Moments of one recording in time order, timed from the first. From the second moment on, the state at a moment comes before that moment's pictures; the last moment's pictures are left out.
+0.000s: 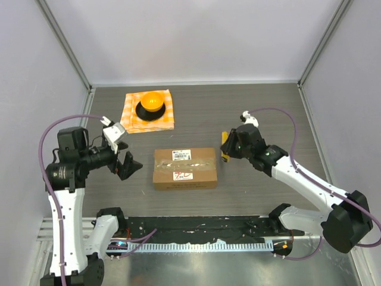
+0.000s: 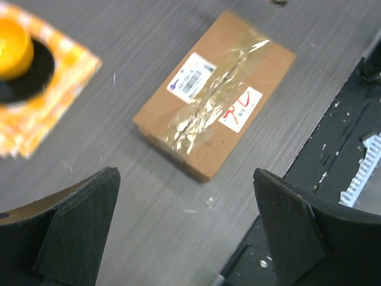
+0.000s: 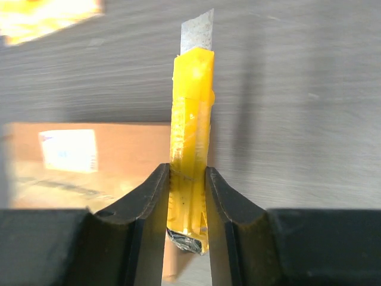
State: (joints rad) left arm 0.10 0.84 1.20 -1.15 0.81 0.54; right arm 0.60 1.14 0.77 -0.35 0.20 0.69
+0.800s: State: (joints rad) left arm -0.08 0.84 1.01 -0.98 1.20 1.21; right arm 0.78 1.39 1.08 -0.15 -0.79 0.85
